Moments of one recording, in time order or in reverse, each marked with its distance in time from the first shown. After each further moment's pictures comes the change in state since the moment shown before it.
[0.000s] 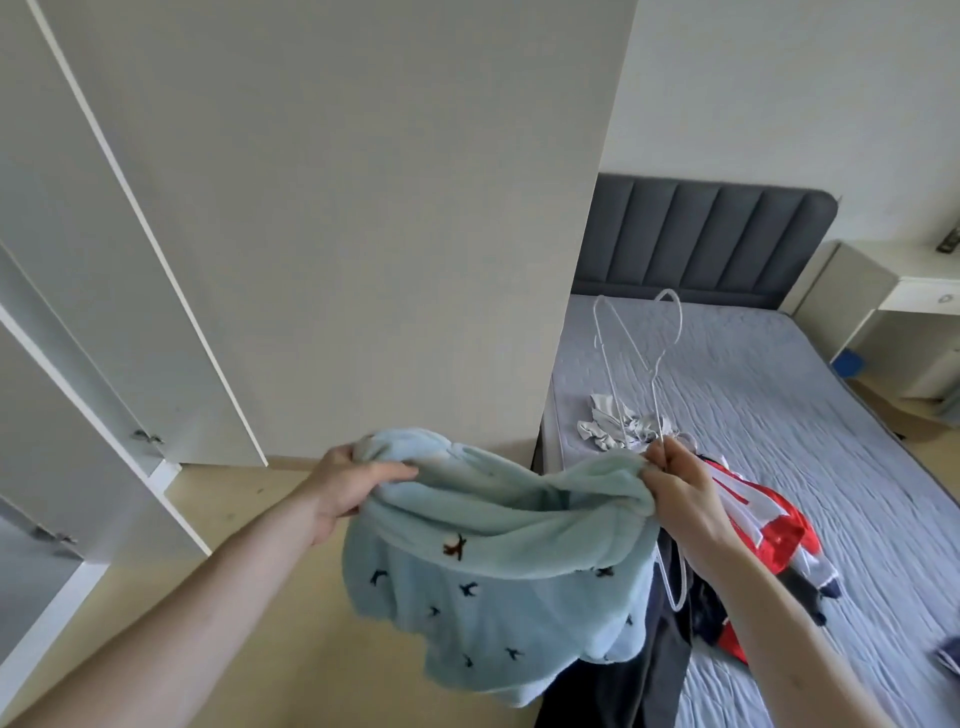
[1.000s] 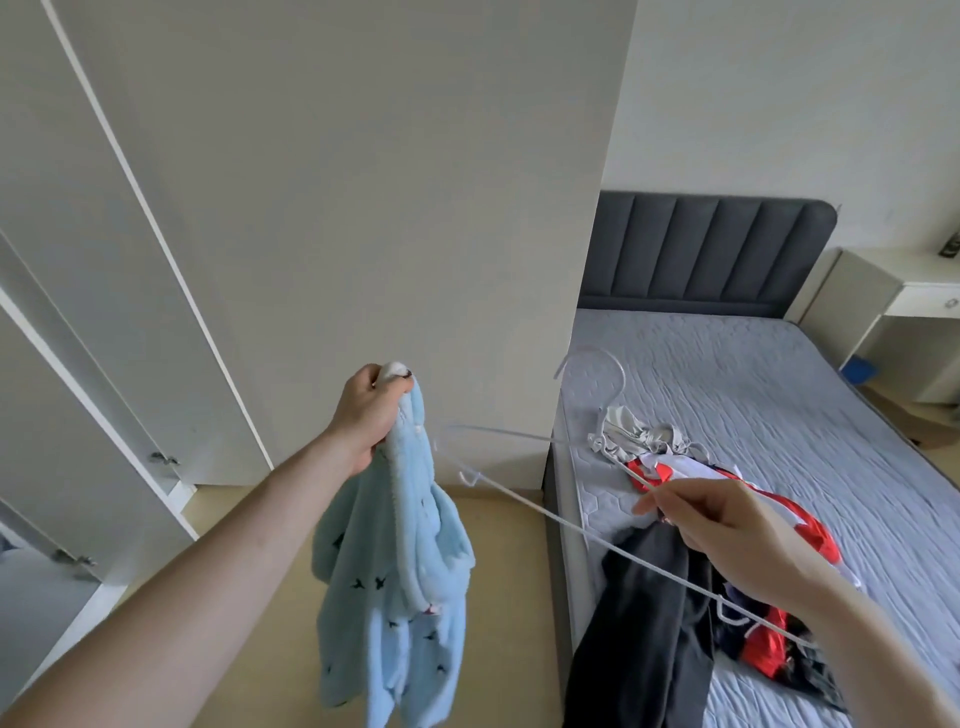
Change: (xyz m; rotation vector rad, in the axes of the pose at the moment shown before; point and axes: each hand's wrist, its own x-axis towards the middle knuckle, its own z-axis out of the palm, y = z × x) left_hand 0.023 0.074 -0.004 -0.149 0.245 0.273; right_hand -0.062 -0.048 -0.026 -0.476 -0.277 -0.214
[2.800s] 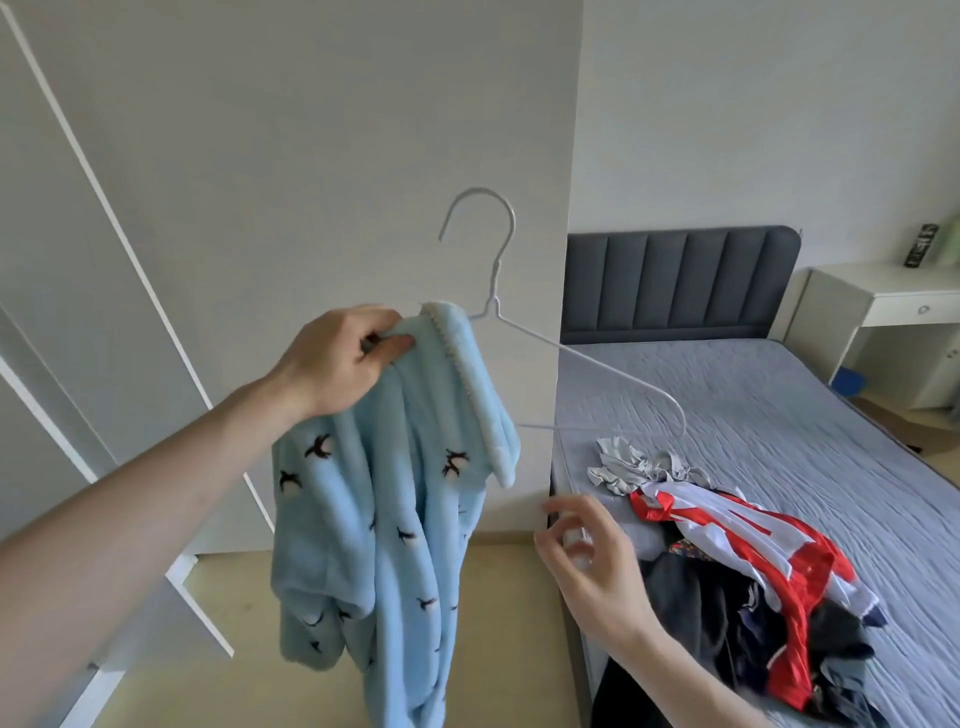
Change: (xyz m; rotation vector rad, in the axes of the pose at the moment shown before) left_hand -0.017 0.133 -0.031 0.864 -0.134 1.065; right_hand 0.011 -0.015 0.112 0.324 0.377 -0.270
